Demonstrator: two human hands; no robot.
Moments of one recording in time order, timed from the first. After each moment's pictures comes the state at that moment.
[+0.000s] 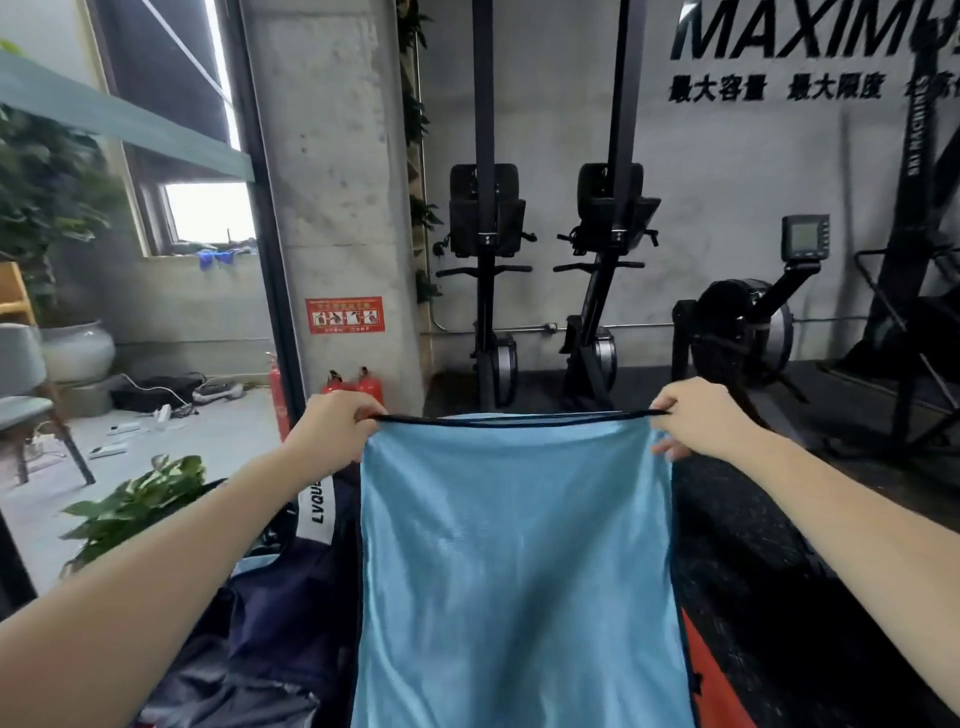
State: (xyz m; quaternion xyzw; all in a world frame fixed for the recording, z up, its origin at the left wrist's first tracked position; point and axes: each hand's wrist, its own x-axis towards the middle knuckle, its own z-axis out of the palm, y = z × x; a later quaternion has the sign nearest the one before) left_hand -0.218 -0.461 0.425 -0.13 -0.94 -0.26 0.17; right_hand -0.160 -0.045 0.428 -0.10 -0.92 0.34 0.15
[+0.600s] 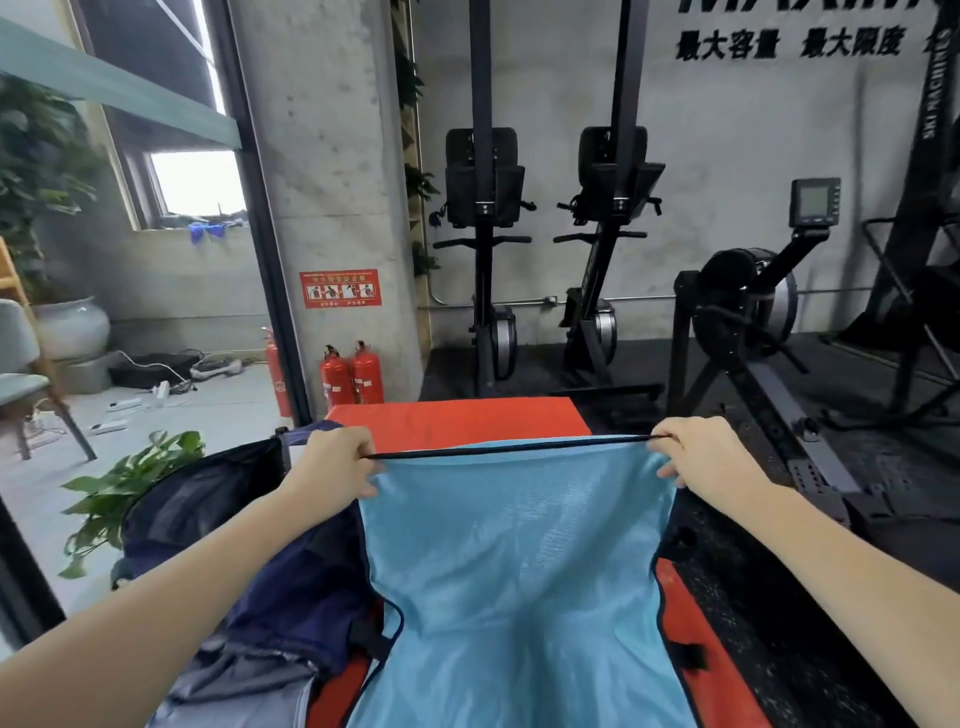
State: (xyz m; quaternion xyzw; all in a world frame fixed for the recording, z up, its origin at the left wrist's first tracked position) left_hand -0.209 -0.460 0.356 -0.08 -0.94 -0.31 0.10; right_hand -0.147 -0.040 0.352 -0.05 -0.95 0.29 0.15
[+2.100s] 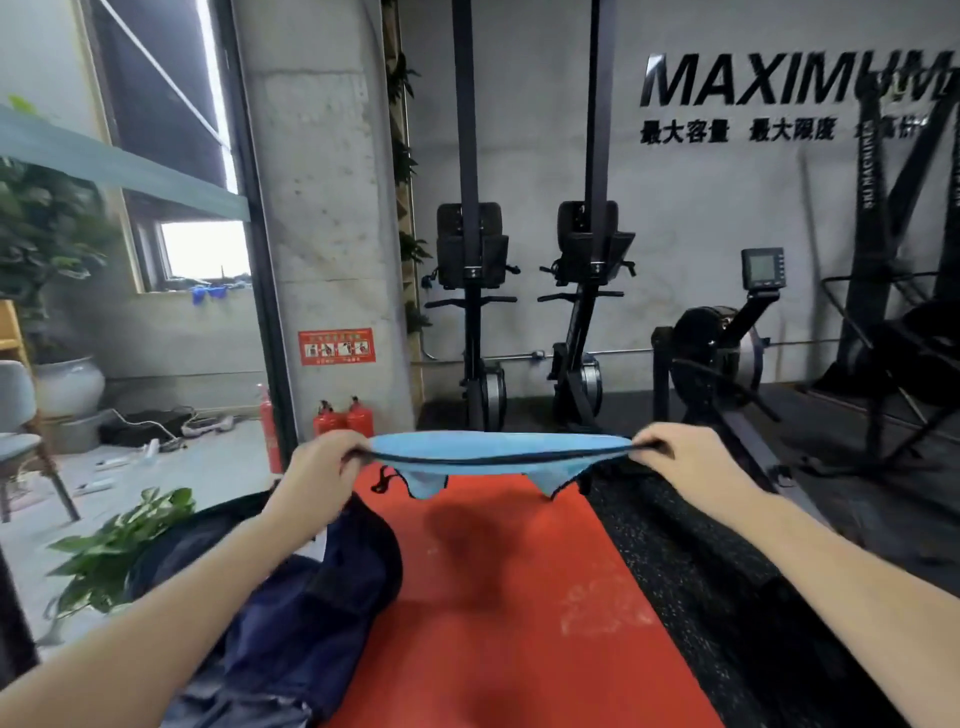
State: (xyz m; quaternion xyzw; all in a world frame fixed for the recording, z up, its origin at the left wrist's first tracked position) left_hand -0.177 -0.464 0.403 -0.21 -0.89 -0.26 0.32; right_hand -0.097 -0.032 0.408 0.06 -0.93 0.24 0.28
